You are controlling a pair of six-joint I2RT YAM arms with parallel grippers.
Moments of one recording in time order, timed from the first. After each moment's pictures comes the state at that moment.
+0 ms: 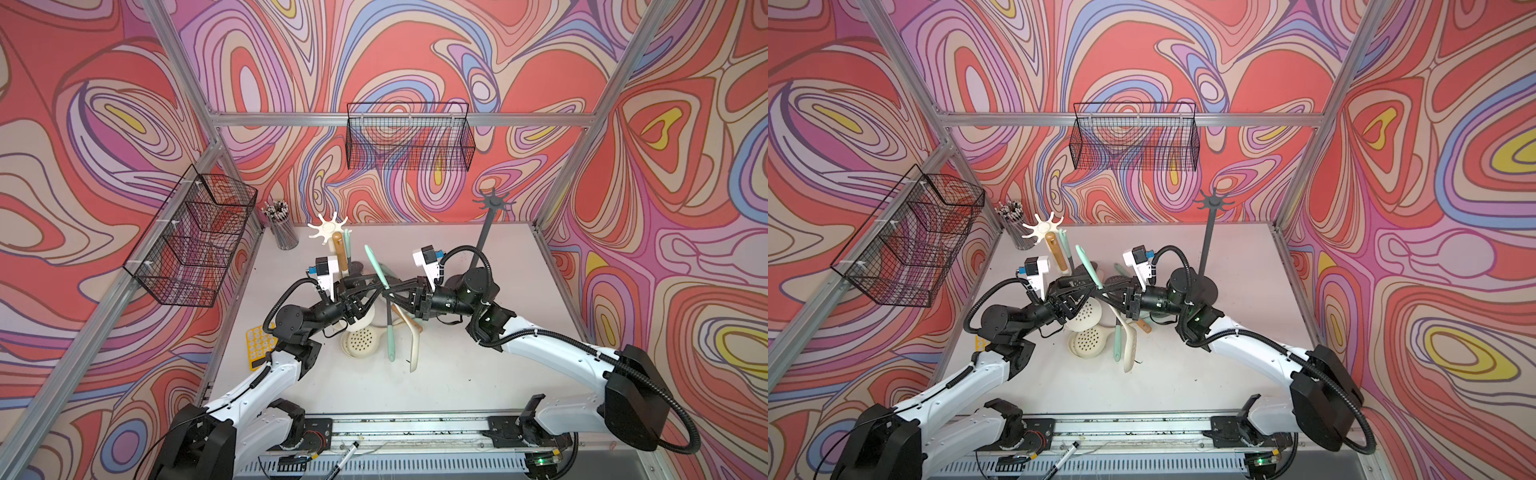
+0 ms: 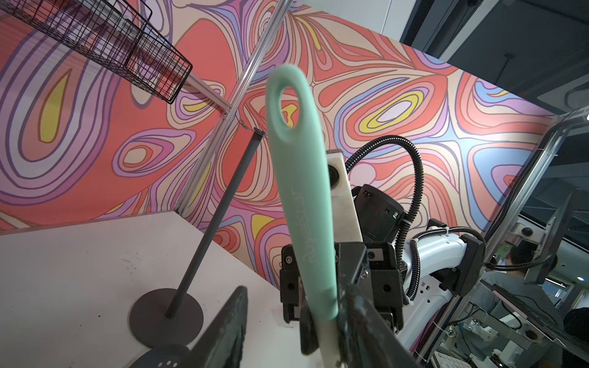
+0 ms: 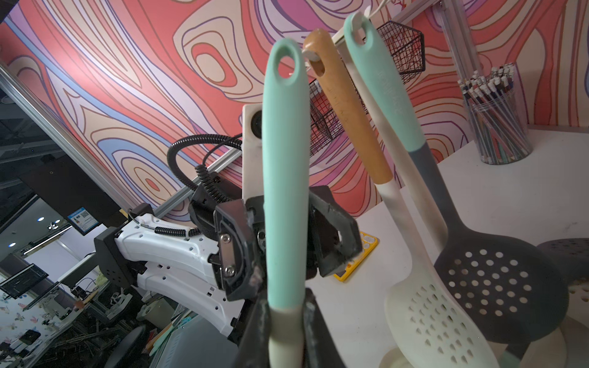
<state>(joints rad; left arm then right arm) -0.39 1.07 0.45 1.11 0.71 -0.89 0.75 1.35 0.87 0.62 -0.70 0.65</state>
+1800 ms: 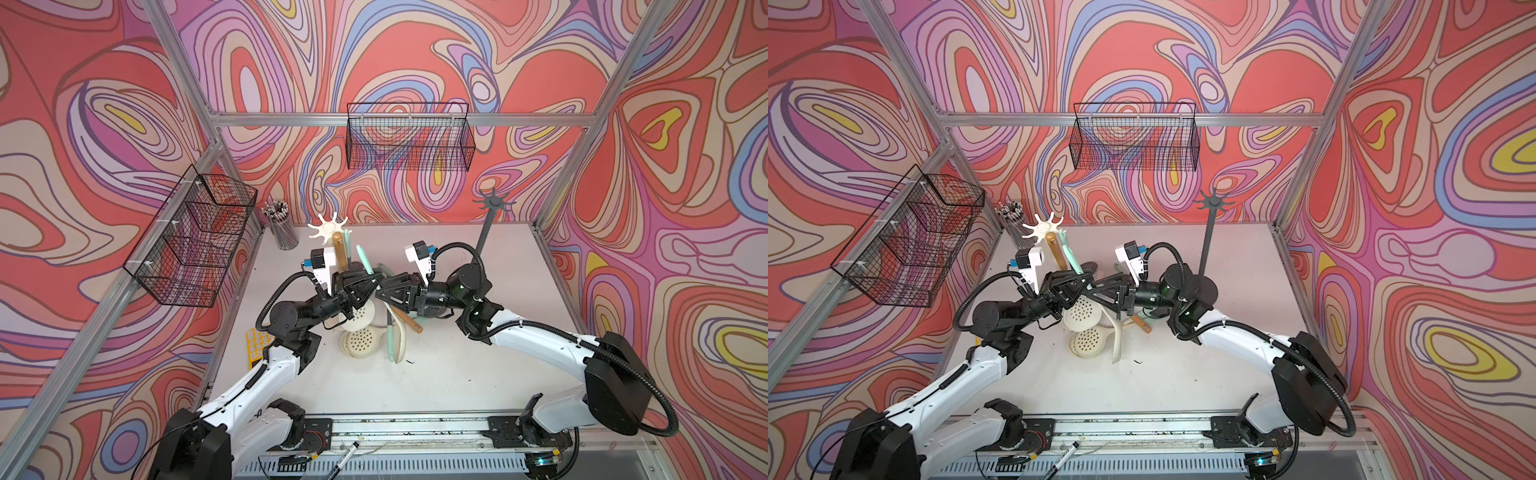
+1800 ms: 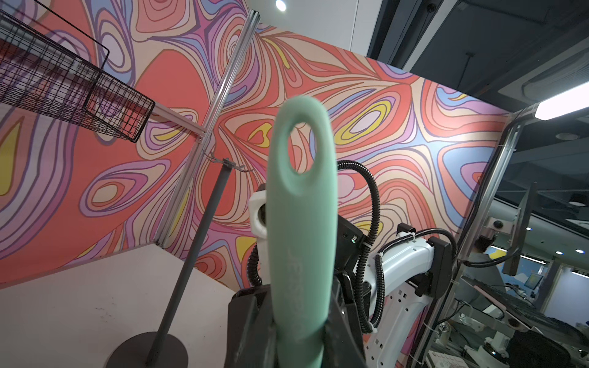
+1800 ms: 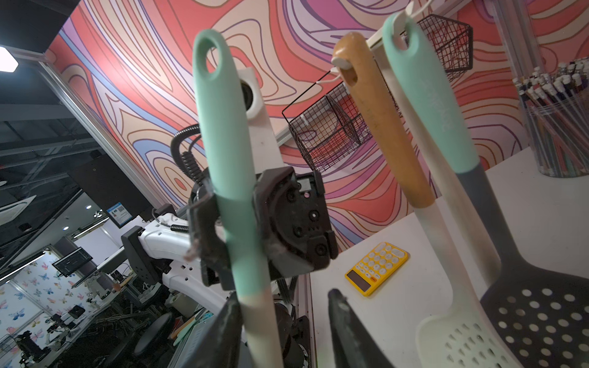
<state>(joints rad) -0.40 0.99 0.54 1.01 0.74 -0.85 0.75 1.45 0.93 0.73 -0.78 0.72</state>
